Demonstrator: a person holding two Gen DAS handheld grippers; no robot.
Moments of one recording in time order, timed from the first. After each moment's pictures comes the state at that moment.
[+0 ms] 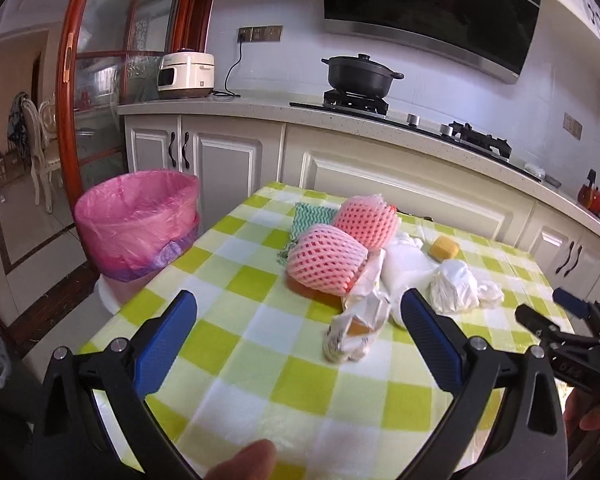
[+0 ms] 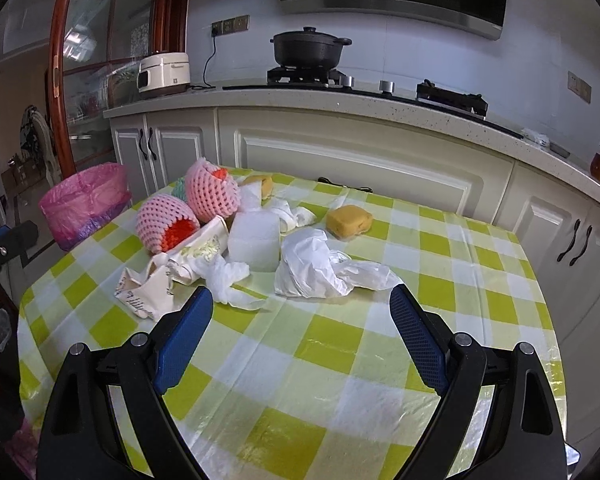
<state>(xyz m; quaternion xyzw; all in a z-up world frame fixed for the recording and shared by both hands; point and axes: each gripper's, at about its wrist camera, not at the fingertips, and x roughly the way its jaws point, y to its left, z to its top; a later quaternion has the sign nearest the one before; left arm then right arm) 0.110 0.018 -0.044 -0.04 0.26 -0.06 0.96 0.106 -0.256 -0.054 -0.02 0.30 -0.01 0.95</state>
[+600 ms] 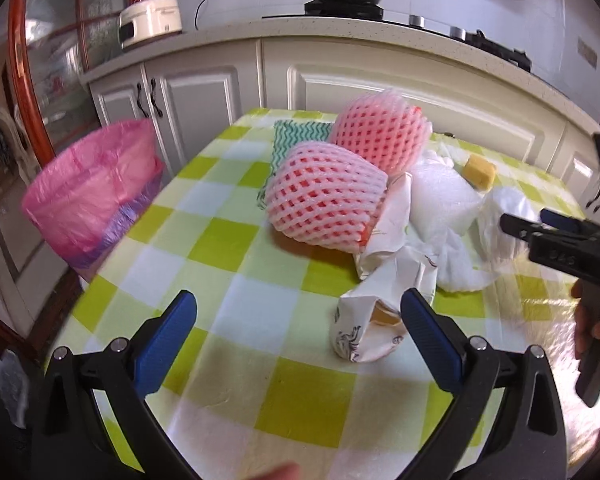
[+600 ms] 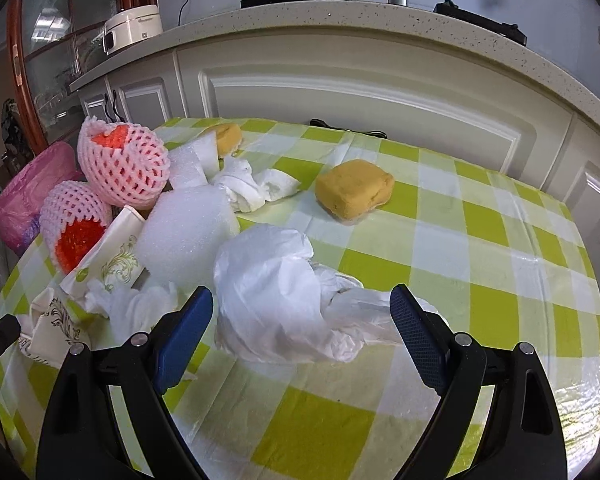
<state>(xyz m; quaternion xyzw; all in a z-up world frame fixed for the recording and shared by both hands) 0.202 -0.015 -0.113 0.02 0.38 -0.07 0.92 0.243 -0.283 -0.116 0.00 0.40 0.00 0.92</state>
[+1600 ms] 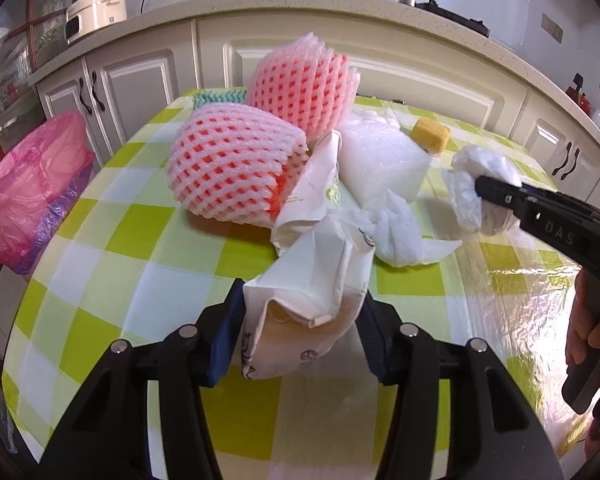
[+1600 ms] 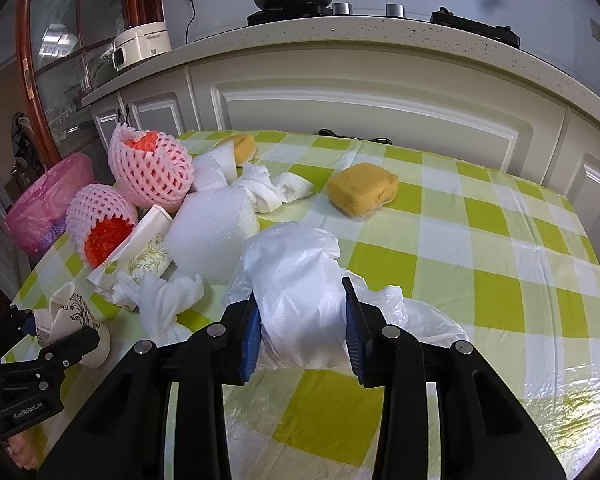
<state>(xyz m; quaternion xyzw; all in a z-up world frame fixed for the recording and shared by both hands) 0.203 -0.056 -0.140 0.04 0.40 -0.15 0.90 0.206 -0.275 -0.107 0.03 0.37 0.02 0.93</state>
